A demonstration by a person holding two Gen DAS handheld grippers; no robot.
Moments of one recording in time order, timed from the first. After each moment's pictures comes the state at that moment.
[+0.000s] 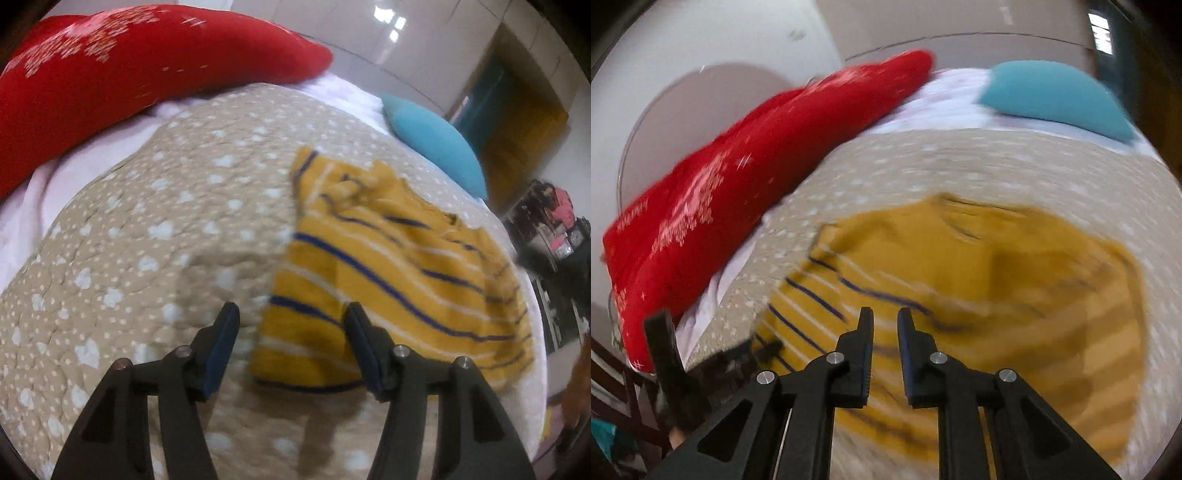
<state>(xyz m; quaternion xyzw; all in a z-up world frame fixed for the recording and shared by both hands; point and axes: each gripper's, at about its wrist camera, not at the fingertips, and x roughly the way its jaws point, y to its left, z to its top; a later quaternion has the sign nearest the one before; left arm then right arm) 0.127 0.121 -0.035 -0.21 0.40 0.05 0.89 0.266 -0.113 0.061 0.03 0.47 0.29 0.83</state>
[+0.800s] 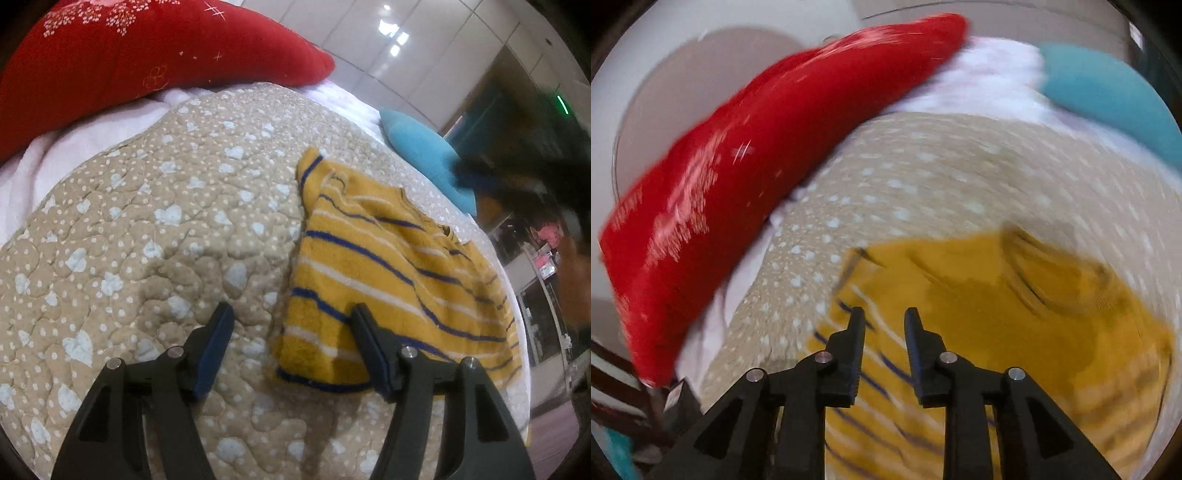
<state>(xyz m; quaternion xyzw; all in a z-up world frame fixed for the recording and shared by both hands) 0.121 0.132 -0.044 -0.25 0.39 0.03 0.89 0.335 -0.082 0.070 0.04 0.54 0.30 0.79</state>
